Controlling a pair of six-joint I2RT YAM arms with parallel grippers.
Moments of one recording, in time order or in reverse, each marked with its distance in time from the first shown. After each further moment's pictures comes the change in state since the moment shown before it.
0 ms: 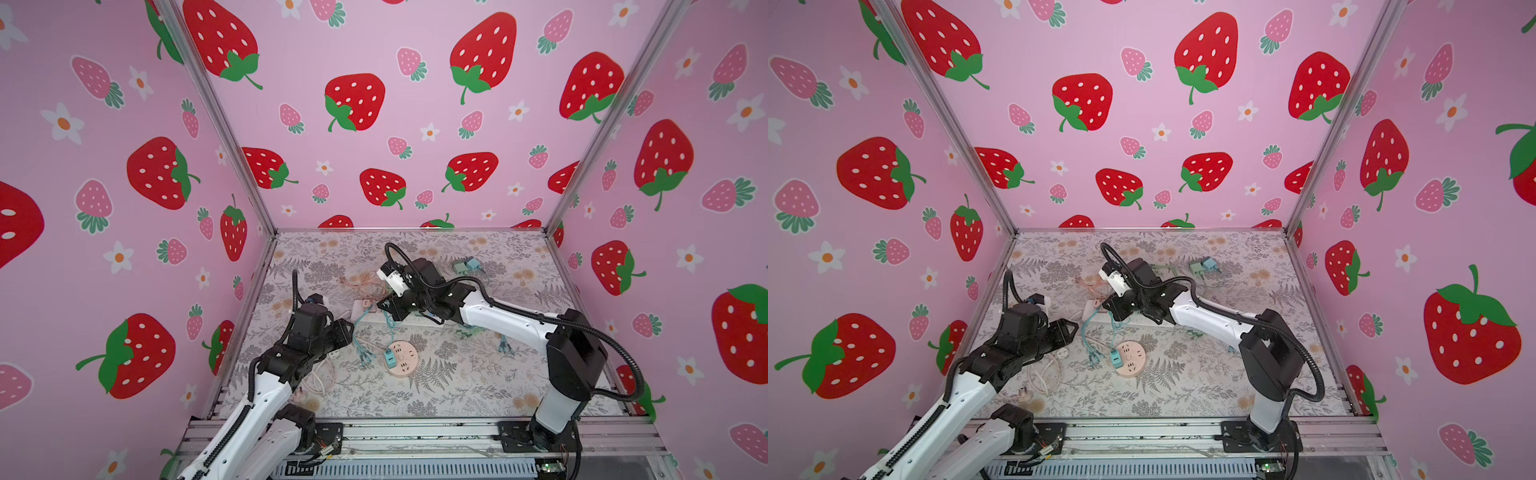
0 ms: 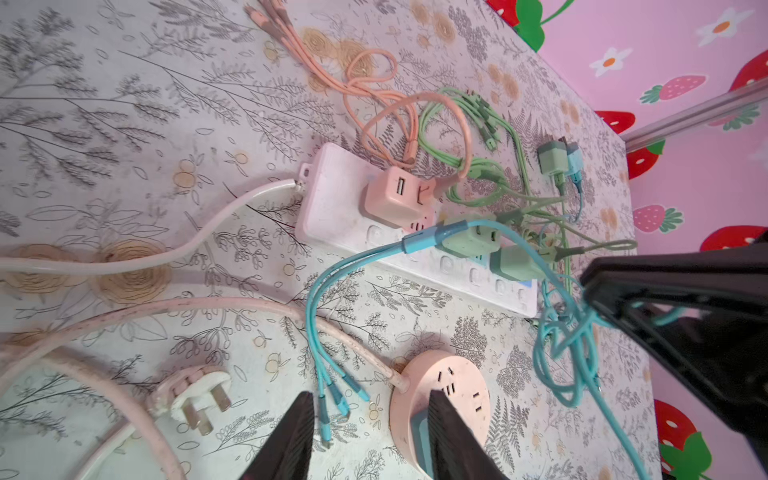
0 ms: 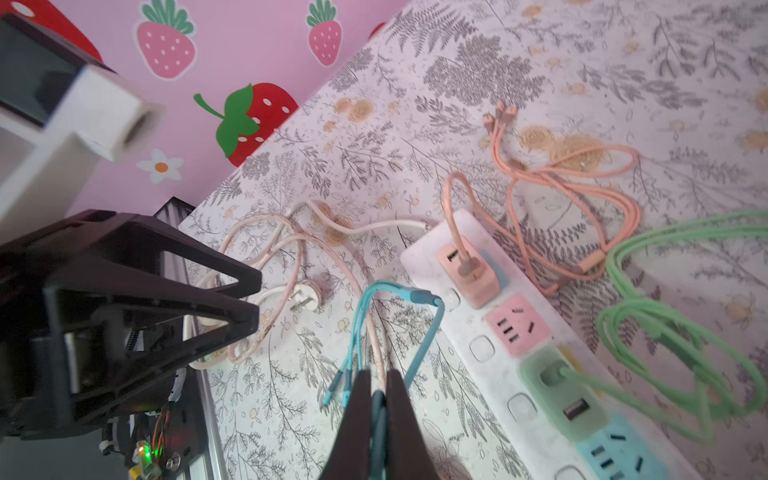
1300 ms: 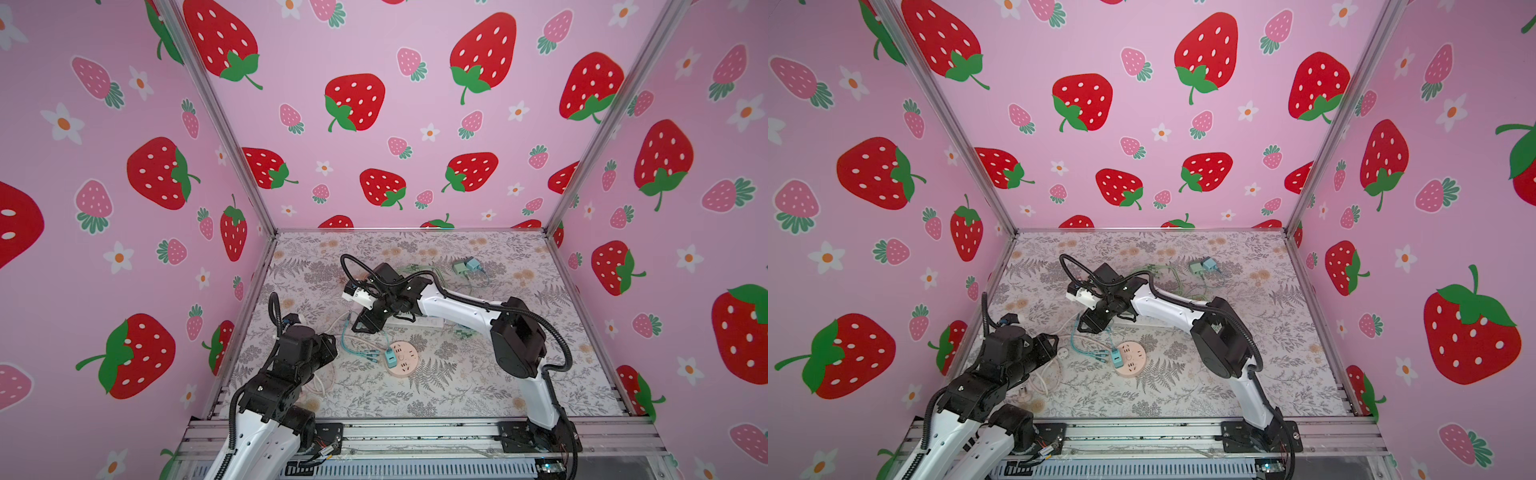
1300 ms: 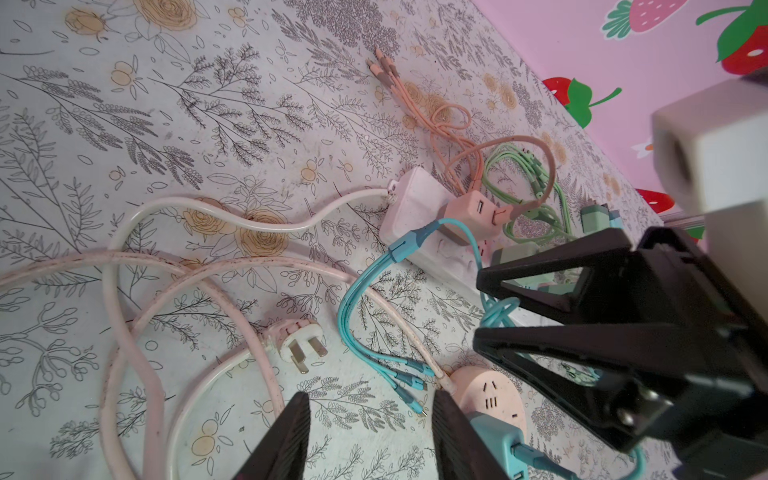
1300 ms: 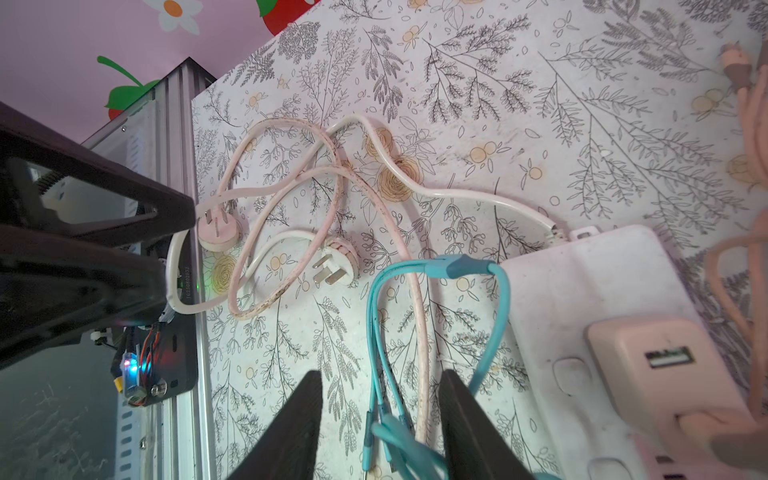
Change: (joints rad) left arm 0.010 -0.261 -0.081 -0.167 -0.163 -0.119; right arm 0.068 0.337 0.377 -0.322 -0.145 -0.251
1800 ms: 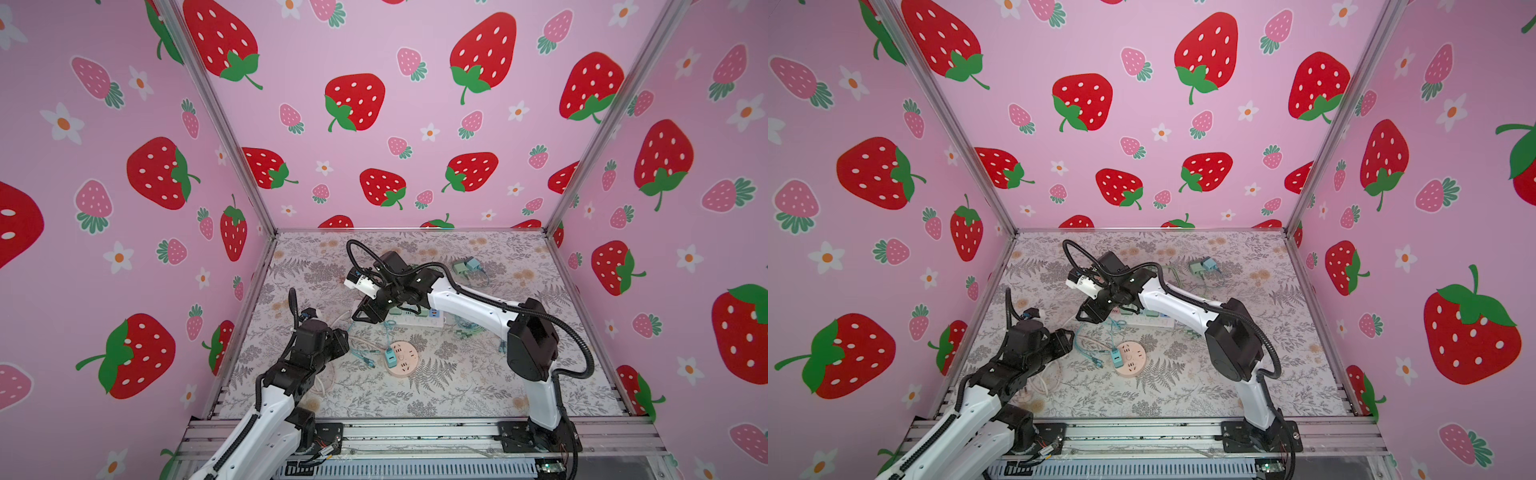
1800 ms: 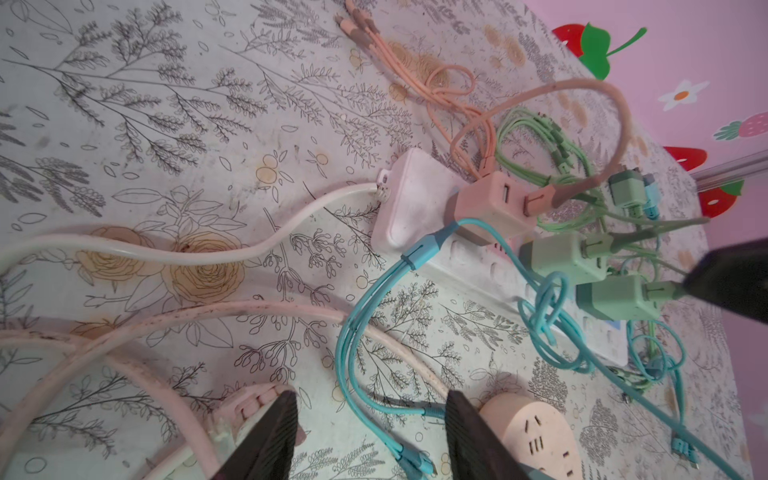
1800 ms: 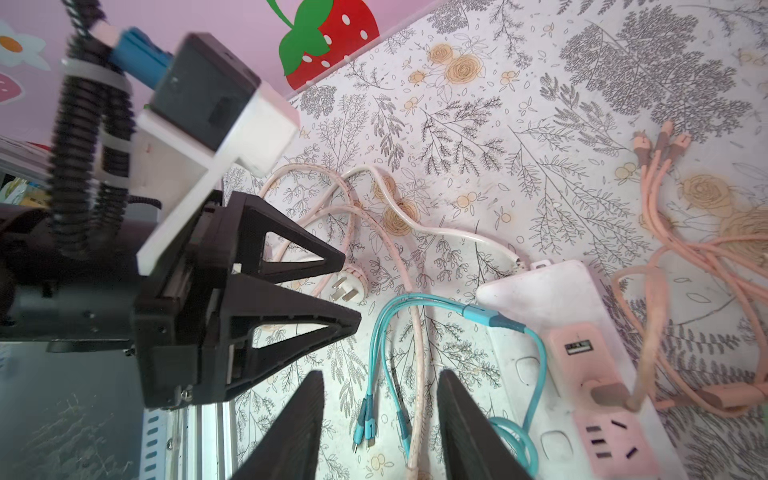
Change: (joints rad) left arm 0.010 0.246 -0.135 0.360 0.055 0.118; right arm -0.023 -0.080 0.005 0.005 0.000 0.005
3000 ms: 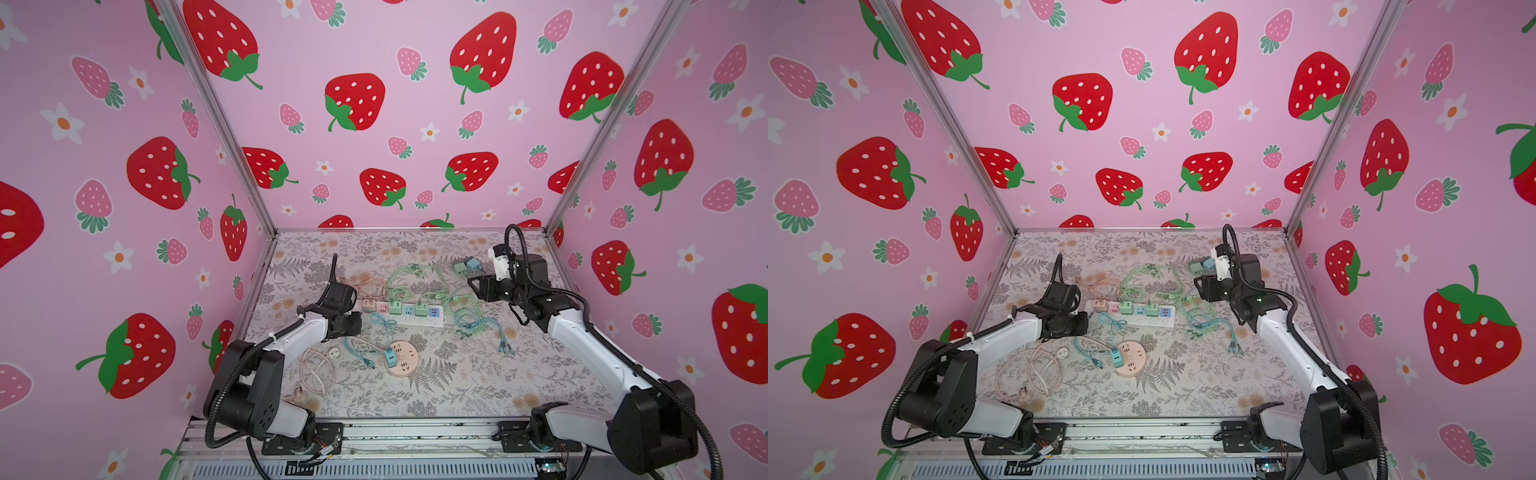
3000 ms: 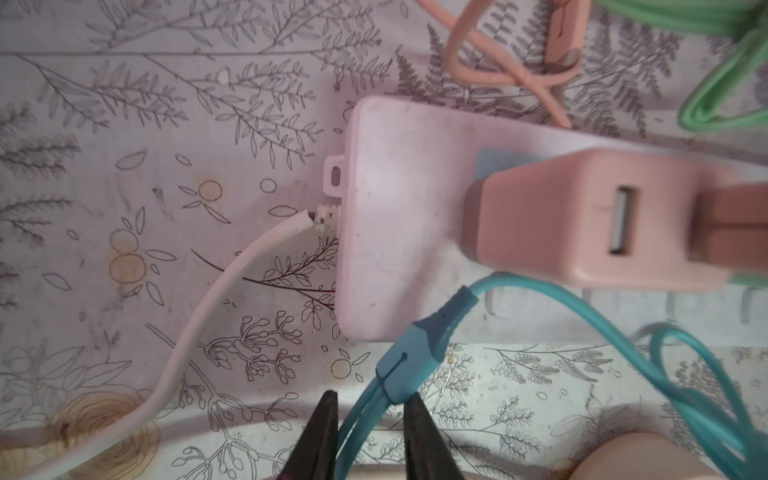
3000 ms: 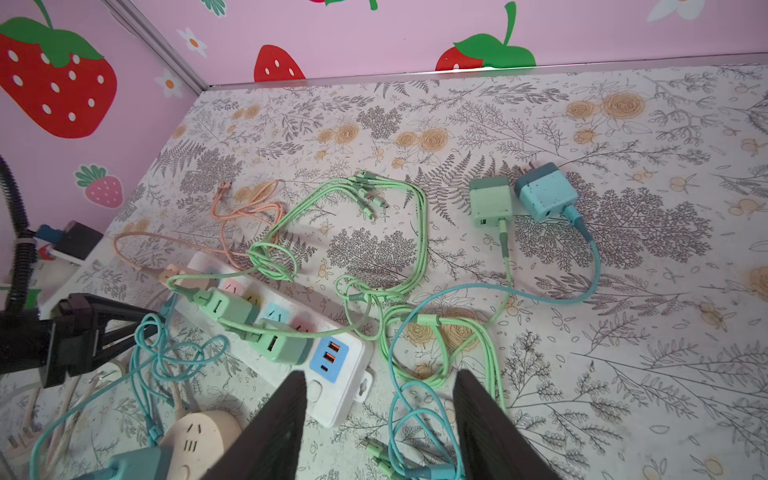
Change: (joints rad) left arm -0.014 0.716 0.375 -0.036 0.045 0.344; right arm -0.673 -0.785 -0.839 0.275 0.183 0.231
